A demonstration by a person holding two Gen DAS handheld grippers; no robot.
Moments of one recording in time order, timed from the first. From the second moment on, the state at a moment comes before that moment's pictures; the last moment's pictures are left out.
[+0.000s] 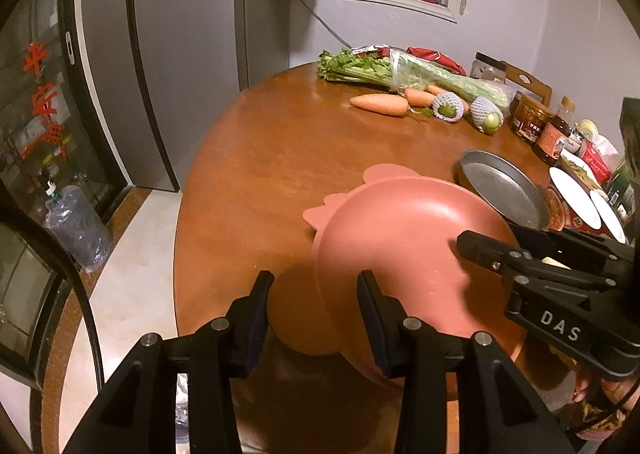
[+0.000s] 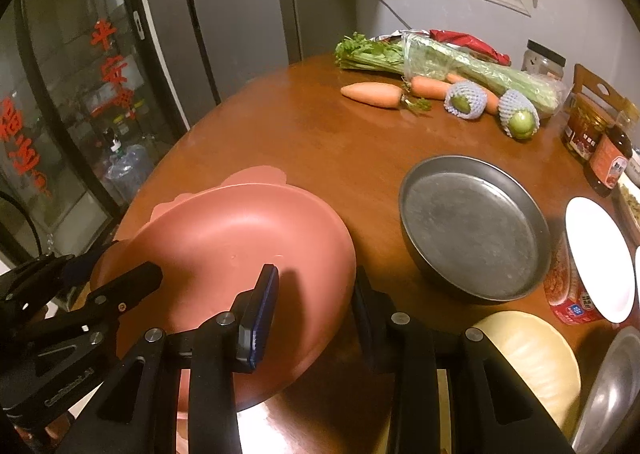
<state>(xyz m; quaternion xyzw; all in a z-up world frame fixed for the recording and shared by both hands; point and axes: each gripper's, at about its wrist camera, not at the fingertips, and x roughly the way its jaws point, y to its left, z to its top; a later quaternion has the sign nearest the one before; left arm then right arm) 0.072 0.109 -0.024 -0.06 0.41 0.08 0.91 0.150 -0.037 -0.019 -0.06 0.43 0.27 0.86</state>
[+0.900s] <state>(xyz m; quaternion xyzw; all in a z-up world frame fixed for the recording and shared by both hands) 0.106 0.124 -0.045 -0.04 0.43 0.07 0.90 0.159 -0.027 -0.033 -0.06 0.45 0.26 0.86</state>
